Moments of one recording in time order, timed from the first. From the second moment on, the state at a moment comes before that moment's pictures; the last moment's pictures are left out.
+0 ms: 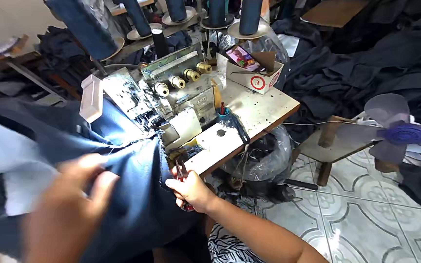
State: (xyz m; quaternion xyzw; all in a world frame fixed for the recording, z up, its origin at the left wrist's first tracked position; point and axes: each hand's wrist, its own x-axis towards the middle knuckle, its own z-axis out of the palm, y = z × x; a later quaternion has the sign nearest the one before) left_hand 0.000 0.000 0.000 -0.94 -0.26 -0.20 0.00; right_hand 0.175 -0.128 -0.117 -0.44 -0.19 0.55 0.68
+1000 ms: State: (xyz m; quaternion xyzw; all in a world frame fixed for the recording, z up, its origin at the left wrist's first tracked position) left_hand 0.009 -0.092 -0.142 -0.87 -0.35 -0.29 -0.20; right_hand 0.146 -0.178 -0.167 -0.49 -0.21 0.51 0.68
